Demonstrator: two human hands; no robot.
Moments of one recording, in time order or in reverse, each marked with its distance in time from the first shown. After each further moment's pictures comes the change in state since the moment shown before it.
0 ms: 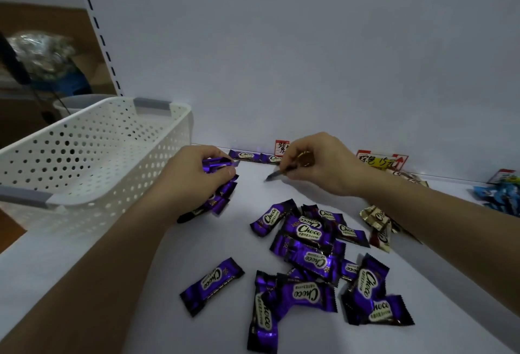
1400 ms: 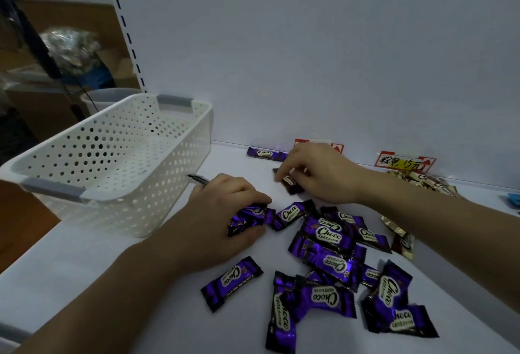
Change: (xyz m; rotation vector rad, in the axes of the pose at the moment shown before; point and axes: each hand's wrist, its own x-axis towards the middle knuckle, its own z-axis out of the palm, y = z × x) left_hand -0.047 -0.023 0.001 0.519 -0.226 0.482; right_hand 0.020 -0.004 0.024 -0.327 -0.137 -0.202
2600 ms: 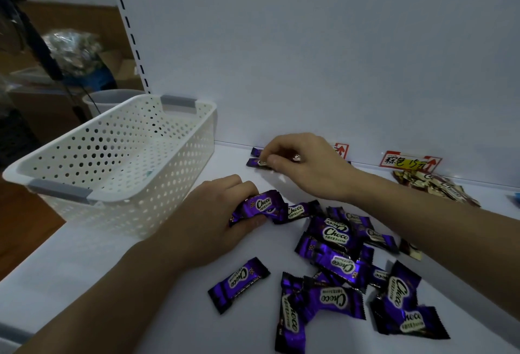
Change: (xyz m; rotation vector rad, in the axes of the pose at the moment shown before) left_hand 0.003 -0.008 -0.002 0.023 0.062 -0.007; right_hand 0.014 -0.033 0.003 0.349 0.176 0.056
